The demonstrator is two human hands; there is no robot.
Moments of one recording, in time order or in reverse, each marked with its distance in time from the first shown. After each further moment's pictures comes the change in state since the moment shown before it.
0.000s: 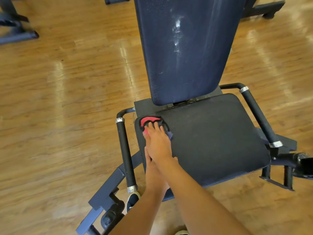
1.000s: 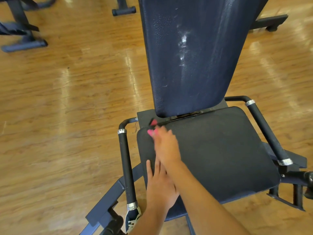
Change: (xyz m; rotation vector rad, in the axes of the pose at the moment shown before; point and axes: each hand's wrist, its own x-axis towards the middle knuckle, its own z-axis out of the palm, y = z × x) left_hand -0.005 0.051 -0.046 0.351 -0.009 0.239; right_hand 0.020 0.009 -0.019 0.222 0.122 0.057
